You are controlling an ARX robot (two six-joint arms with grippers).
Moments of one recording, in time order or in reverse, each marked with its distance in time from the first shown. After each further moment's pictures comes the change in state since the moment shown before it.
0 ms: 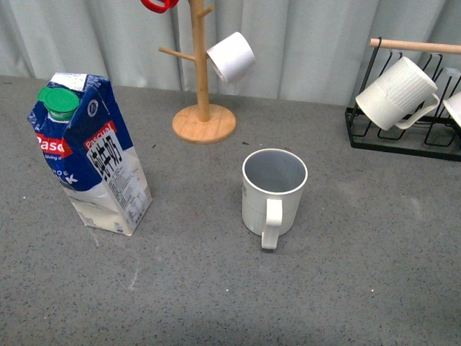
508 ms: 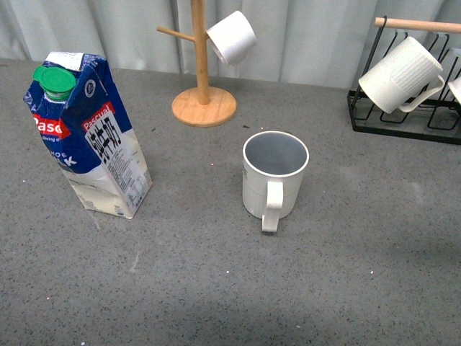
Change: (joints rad) left arm 0.000 0.000 0.000 0.000 0.000 0.000; right arm 0.117 0.418 0.161 0.259 0.114 0.000
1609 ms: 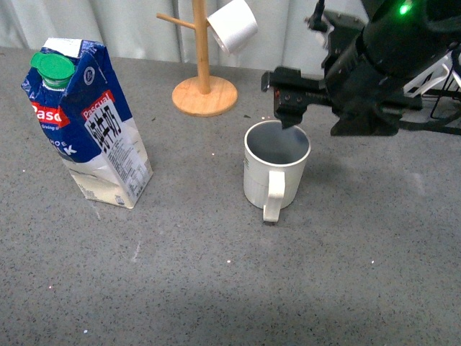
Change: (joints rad) left arm 0.000 0.000 0.000 0.000 0.000 0.000; right arm 0.221 0.698 1.101 -1.386 -0.158 0.329
